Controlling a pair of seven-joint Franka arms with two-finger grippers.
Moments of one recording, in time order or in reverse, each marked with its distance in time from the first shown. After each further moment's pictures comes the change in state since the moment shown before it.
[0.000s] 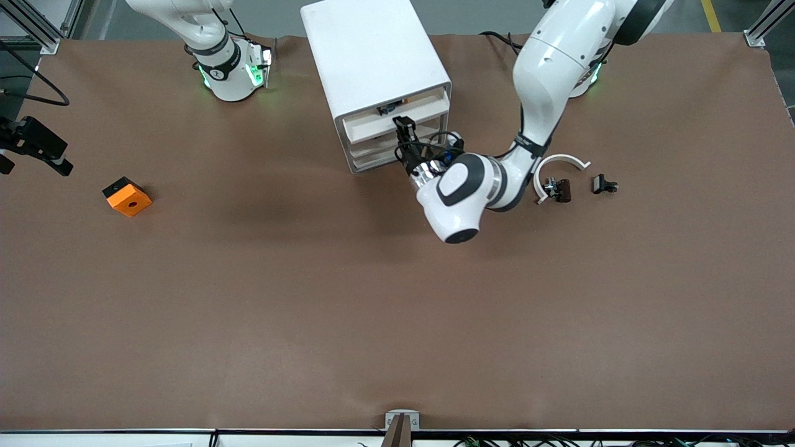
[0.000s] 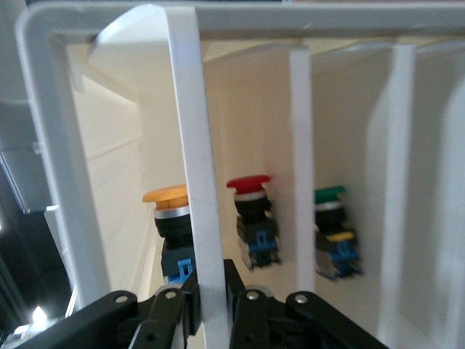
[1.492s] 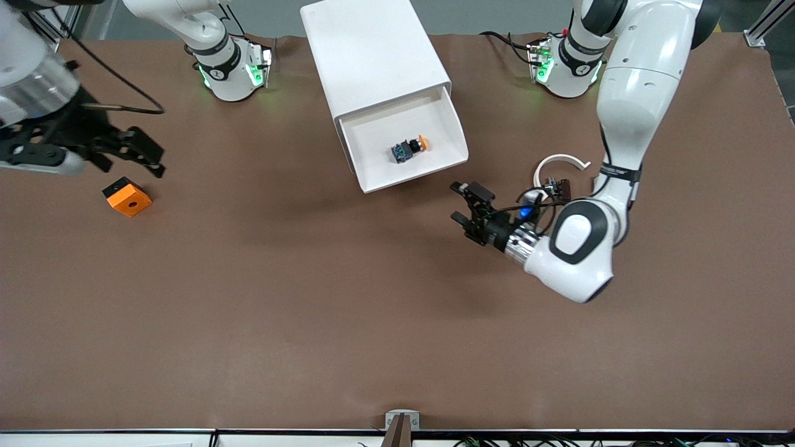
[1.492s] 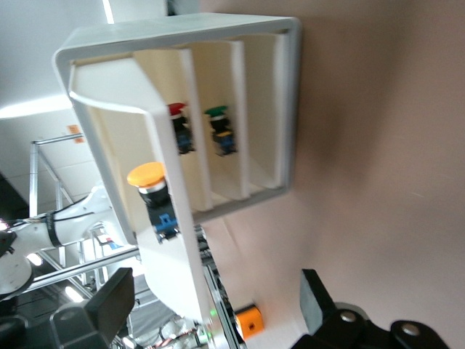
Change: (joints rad) left arm 0.257 0.000 0.103 0.117 0.001 0.068 0.120; right arm 0.255 0.042 0.026 0.002 0.002 -0.040 0.433
